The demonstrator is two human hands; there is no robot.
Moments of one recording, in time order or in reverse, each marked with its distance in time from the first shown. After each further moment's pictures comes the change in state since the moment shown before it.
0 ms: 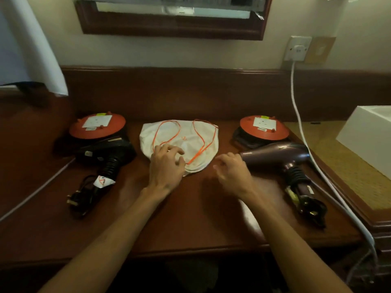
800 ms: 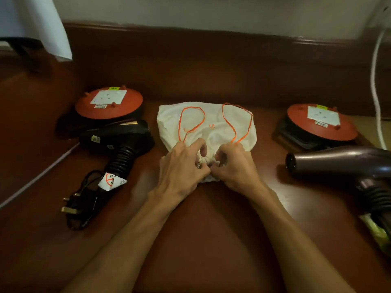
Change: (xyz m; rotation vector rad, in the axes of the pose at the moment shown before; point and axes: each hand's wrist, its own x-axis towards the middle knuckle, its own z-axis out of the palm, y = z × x) left_hand 0.009 -0.039 0.000 0.024 -0.172 -0.031; right_hand 0.069 -0.045 0.079 0.034 -0.128 -0.087
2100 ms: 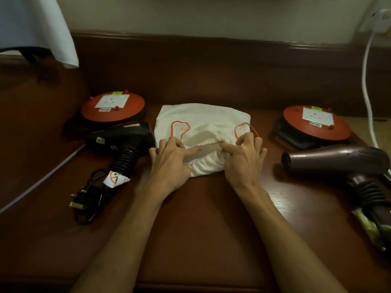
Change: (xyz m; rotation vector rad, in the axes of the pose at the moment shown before) left_hand 0.004 -0.012 -0.017 0.140 -0.206 -0.059; right_hand -0.008 -0.002 0.003 -0.211 0.393 0.105
